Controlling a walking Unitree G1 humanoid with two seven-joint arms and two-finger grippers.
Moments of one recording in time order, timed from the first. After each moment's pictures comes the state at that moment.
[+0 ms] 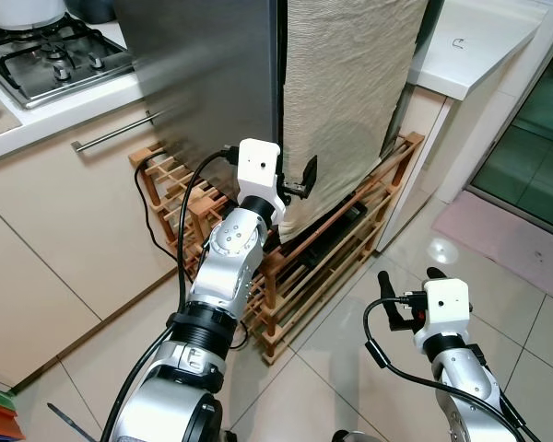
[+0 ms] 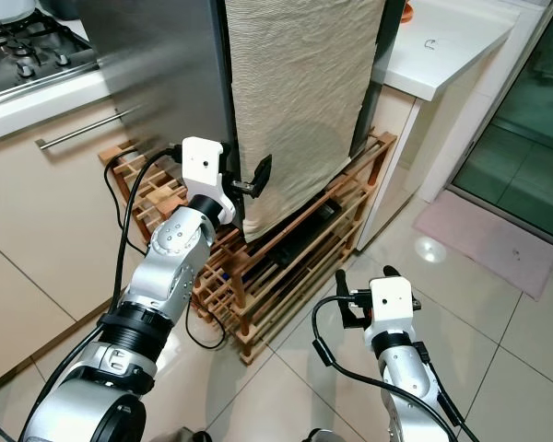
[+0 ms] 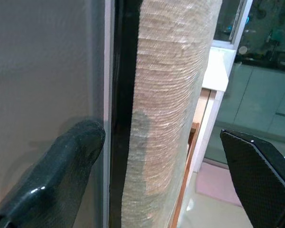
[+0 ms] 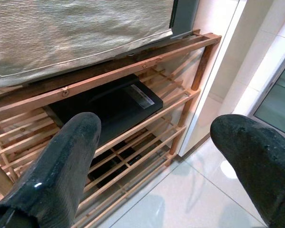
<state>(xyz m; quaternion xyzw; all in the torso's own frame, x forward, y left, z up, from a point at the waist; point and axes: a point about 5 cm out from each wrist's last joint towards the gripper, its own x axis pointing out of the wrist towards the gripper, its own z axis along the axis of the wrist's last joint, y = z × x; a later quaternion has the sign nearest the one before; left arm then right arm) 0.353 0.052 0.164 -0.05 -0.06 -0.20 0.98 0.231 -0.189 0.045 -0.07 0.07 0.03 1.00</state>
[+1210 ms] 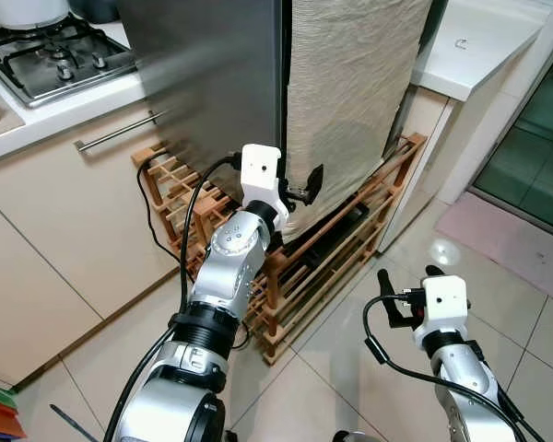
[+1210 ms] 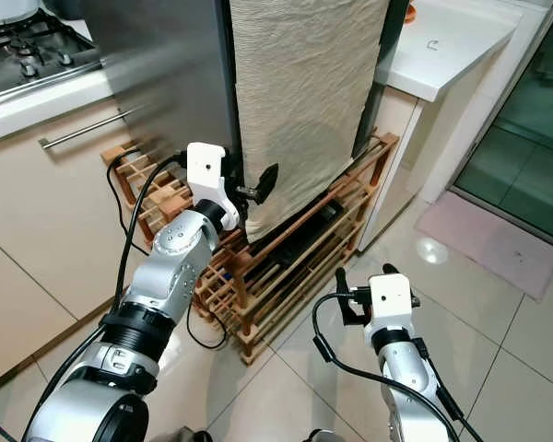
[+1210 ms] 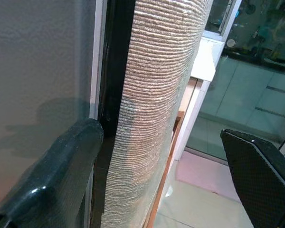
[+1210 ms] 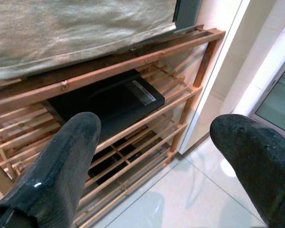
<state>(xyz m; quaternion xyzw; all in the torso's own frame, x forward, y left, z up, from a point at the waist) 0.353 0.045 0.157 -0.07 -0.03 -0.24 0.97 0.235 -0.192 0.036 -0.07 0.07 0.03 0.99</state>
